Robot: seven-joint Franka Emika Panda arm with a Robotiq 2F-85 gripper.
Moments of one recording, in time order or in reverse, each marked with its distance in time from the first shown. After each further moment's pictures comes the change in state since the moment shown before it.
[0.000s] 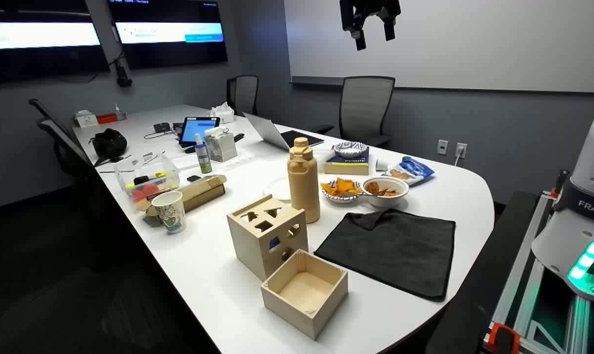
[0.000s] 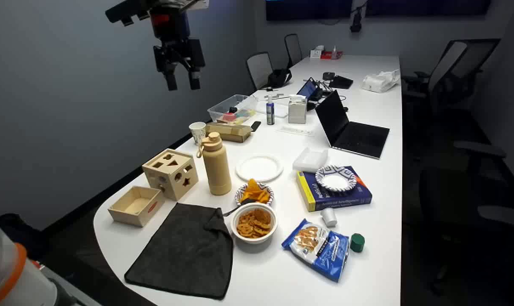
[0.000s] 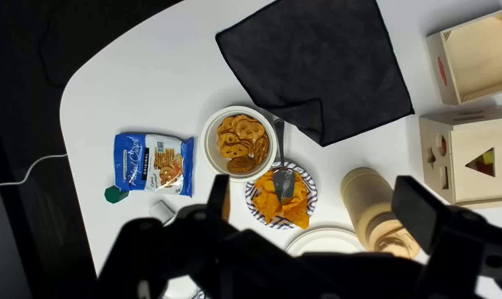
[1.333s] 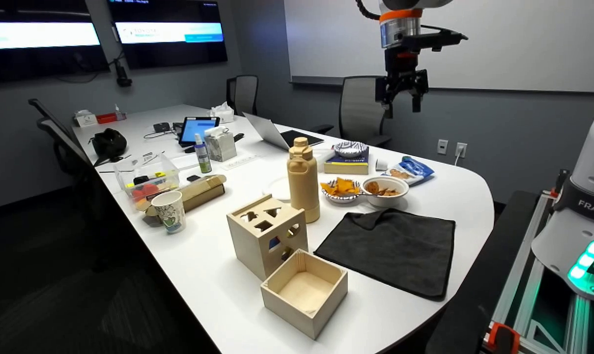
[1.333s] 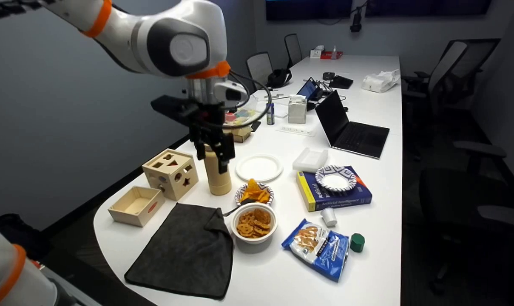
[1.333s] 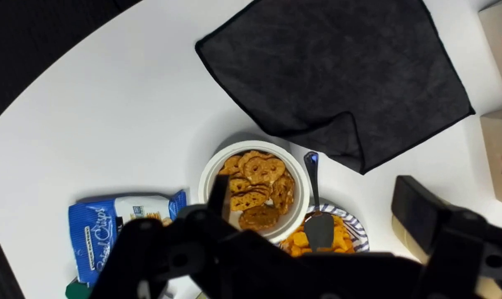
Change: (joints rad) arm -0.050 0.064 -0.212 -0.415 0.060 0.503 -0.115
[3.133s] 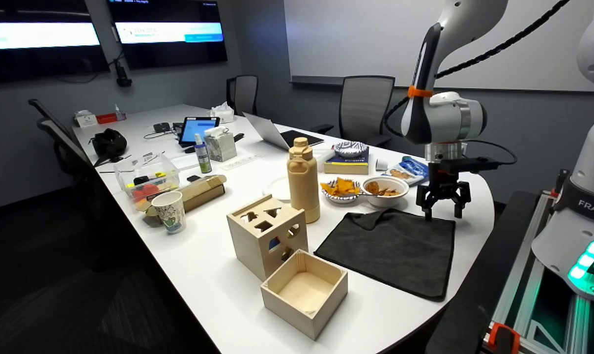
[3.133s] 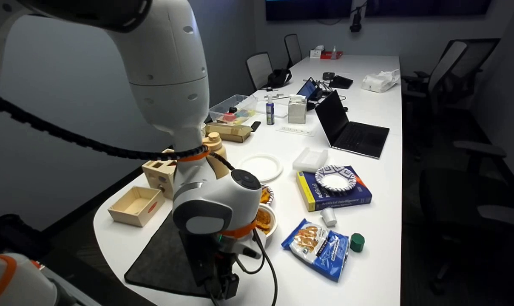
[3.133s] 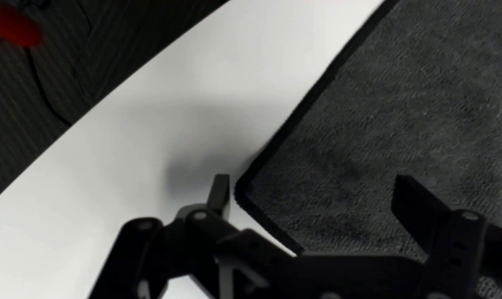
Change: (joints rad) arm -0.373 0.784 0.134 -0.073 0.403 0.649 -0.376
